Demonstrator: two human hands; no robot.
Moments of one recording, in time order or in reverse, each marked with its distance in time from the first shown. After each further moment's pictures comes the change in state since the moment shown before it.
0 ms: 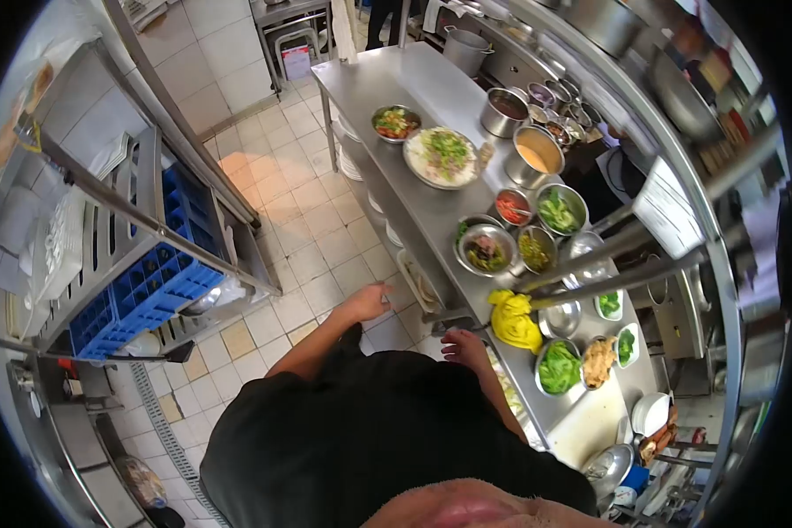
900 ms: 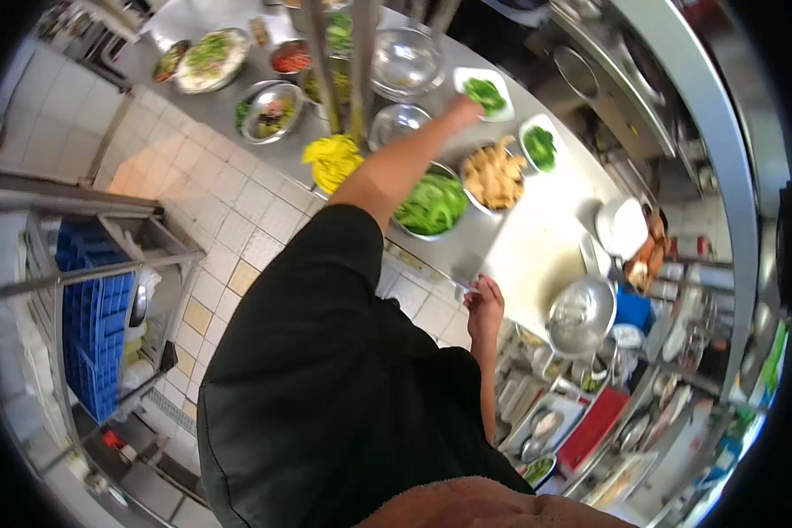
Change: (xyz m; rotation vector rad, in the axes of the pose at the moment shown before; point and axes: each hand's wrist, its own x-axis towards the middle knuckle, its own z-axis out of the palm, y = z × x) left_hand 0.361 0.430 0.374 -0.368 -0.109 -0.100; right_hand -0.268 0.149 -0.262 0.647 0.830 -0.404
